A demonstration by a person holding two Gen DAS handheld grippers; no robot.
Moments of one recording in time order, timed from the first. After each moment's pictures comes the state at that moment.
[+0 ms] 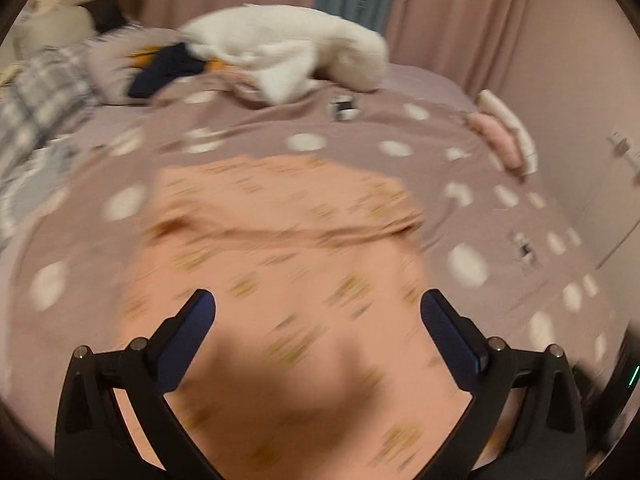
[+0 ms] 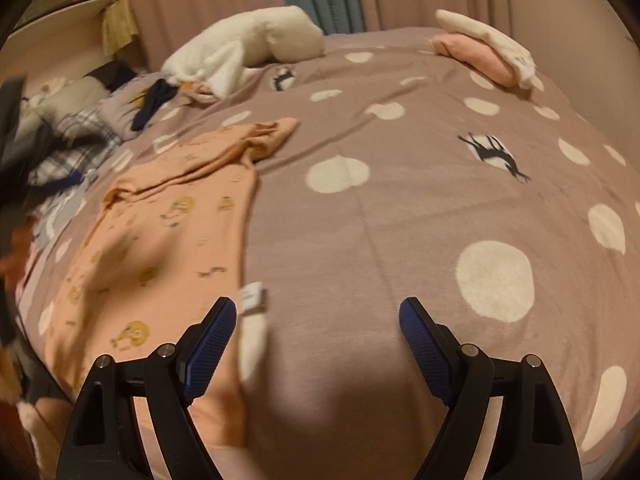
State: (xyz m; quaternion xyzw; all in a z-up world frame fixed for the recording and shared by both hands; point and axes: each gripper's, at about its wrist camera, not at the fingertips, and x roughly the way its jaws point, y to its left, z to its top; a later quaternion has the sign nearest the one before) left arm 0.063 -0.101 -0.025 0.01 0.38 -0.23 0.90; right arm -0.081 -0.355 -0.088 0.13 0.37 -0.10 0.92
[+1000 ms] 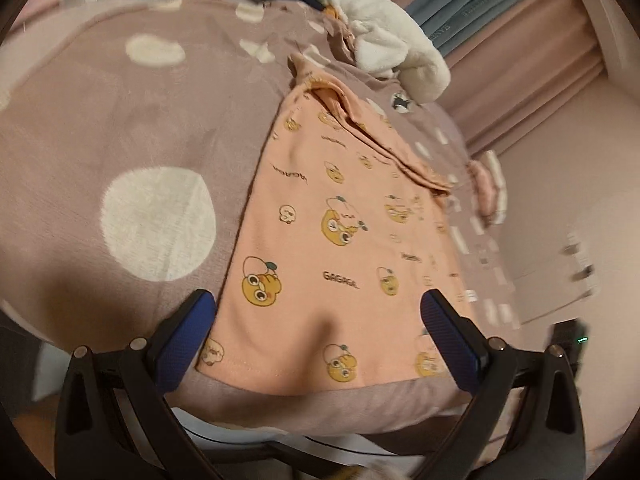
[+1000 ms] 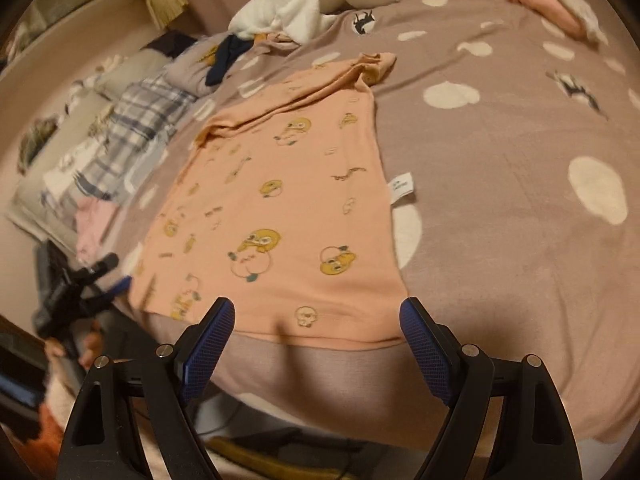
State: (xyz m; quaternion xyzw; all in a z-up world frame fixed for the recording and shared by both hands) left arm 0.012 0.081 -0.126 -0.26 0.45 -0.27 0.81; right arm -0.101 -0.298 -0.104 0.22 0.42 0.06 0.88
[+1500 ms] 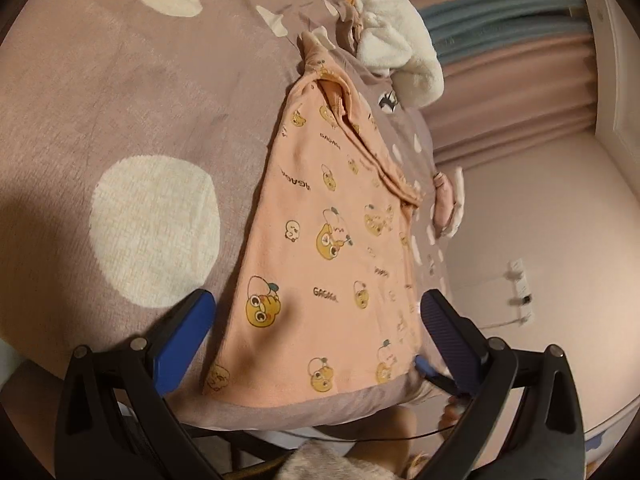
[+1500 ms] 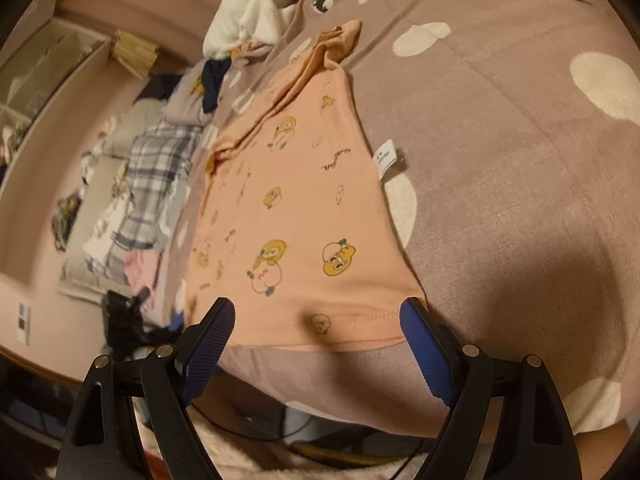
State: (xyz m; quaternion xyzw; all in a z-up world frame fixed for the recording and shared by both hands) left arm 0.039 0.108 -0.135 -0.36 0.48 -0.32 0.73; right arm -0.094 -0.323 -0.127 0.35 0.43 0.09 0.83
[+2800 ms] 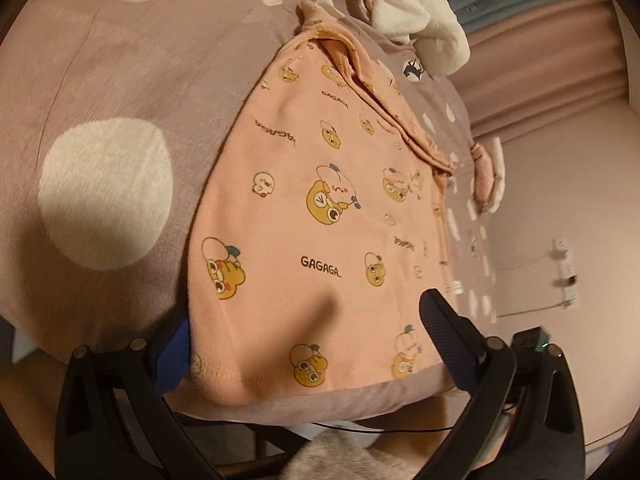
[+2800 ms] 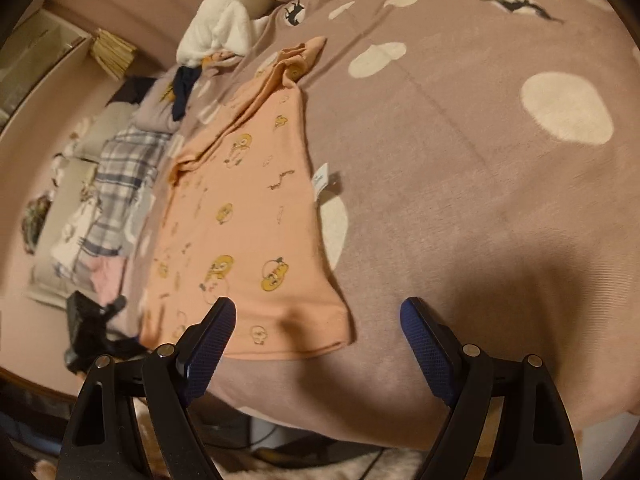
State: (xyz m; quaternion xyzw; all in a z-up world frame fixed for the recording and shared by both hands) left arm 0.029 0.055 -0.128 -0.26 0.53 -0.27 0.76; right arm -0.100 -0.353 -0.132 0.34 0.43 0.04 0.84
